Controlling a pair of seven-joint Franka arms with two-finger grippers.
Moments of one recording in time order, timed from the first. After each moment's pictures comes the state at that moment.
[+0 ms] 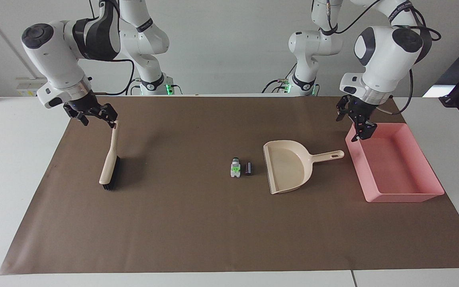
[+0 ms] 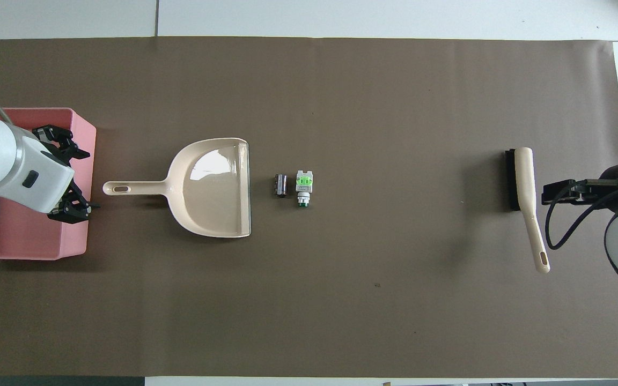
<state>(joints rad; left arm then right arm) -0.13 -0.07 -0.01 -1.98 -0.01 1.92 1.28 -0.03 -0.15 -0.07 -2.10 -0.02 1.91 0.01</state>
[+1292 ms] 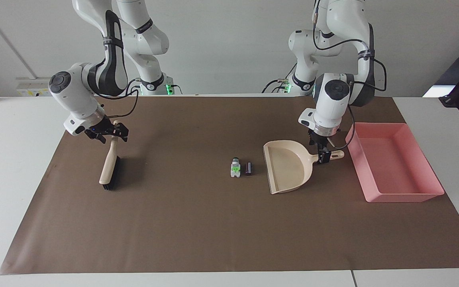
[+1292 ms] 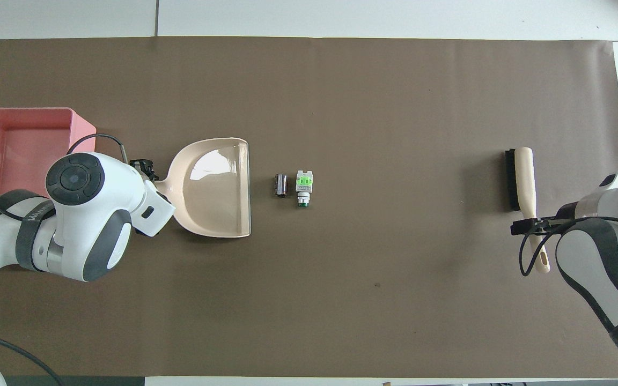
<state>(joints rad) -0.27 0.05 -0.01 -2.25 0.15 2.31 1.15 -0.12 -0.08 -0.08 -2.40 0.09 2.21 -0.25</state>
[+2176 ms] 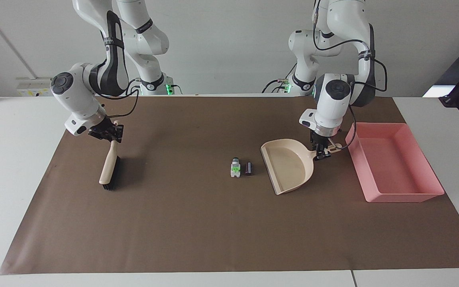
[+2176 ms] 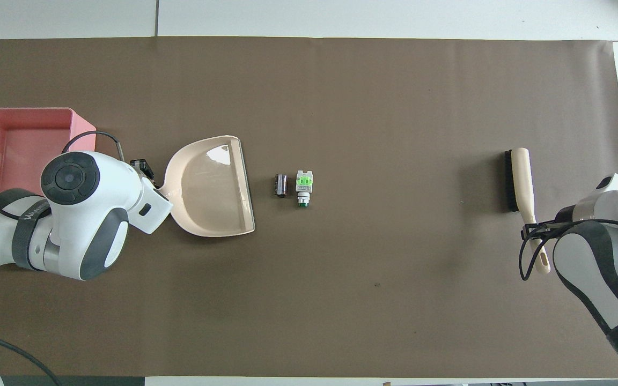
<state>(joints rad) -0.27 0.05 0.00 -2.24 0.15 2.33 1.15 -0.12 -0.08 -0.07 -2.40 0.05 2.19 -0.25</state>
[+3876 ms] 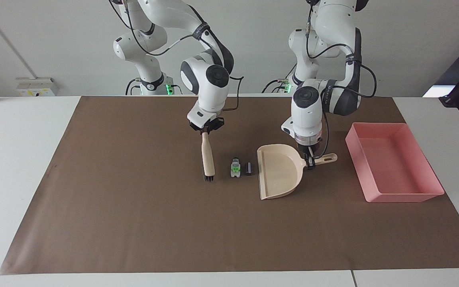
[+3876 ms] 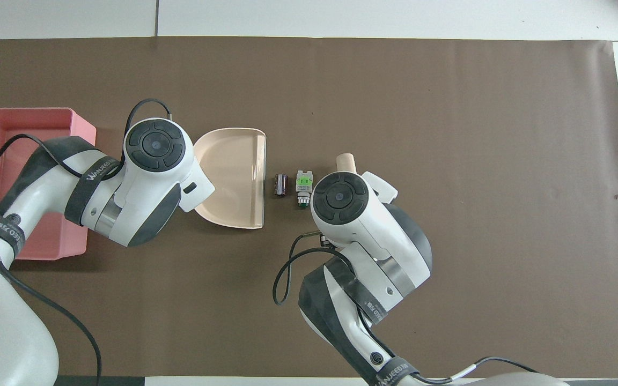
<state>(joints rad) -0.41 0.21 -0.01 -1.97 0.37 2.13 1.12 0.68 0.22 -0.05 -1.93 -0.05 1.91 0.55</state>
